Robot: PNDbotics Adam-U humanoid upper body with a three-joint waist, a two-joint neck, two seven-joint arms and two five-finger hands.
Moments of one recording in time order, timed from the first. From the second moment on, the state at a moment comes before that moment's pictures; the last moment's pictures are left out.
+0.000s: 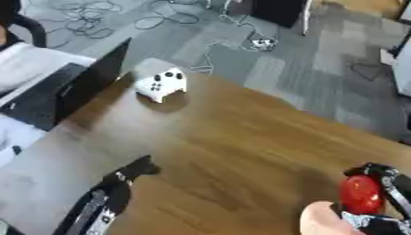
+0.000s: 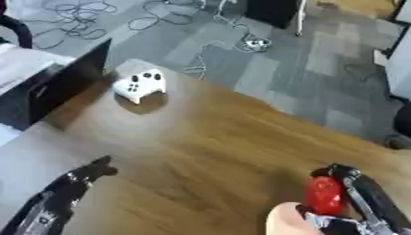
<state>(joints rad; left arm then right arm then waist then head) -0.31 0.24 -0.13 -1.86 -0.05 -0.21 -0.10 -0.30 -0.64 0.16 -1.74 0.51 0.13 0.00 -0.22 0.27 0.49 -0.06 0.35</state>
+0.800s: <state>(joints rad) -0.31 0.26 -0.08 -1.87 -0.07 -0.22 -0.03 -0.30 -0.57 0.21 -1.83 0.61 0.12 0.07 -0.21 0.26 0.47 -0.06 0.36</state>
